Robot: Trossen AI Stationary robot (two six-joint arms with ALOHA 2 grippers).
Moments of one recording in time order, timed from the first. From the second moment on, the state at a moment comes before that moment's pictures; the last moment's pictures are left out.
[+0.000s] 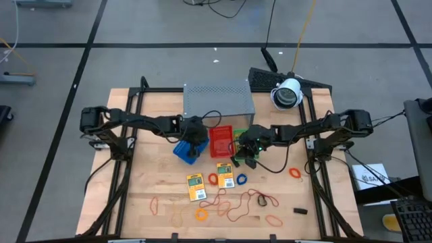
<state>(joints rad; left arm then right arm) 0.15 1.60 0.87 -0.19 0.06 0.15 -0.07 1.50 0.66 0.13 -0.28 0.30</state>
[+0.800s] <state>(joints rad) 0.05 1.60 0.88 -0.19 -0.01 0.13 -0.07 1.50 0.66 0.08 -0.37 0.33</state>
